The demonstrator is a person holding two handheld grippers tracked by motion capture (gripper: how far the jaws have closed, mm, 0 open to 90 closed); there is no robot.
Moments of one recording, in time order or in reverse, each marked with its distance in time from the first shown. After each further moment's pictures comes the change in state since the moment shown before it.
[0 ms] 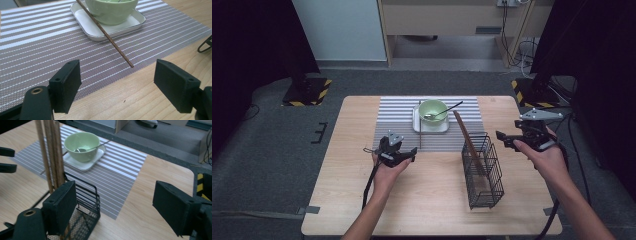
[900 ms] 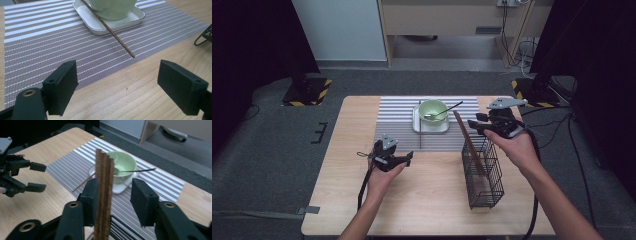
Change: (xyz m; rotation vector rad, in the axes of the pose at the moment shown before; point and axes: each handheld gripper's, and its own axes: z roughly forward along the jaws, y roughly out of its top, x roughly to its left) left arm 0.008 -0.011 -0.015 -0.001 -0.019 -0.002; right arm 0.056 0.050 0.038 -0.038 0.167 -0.095
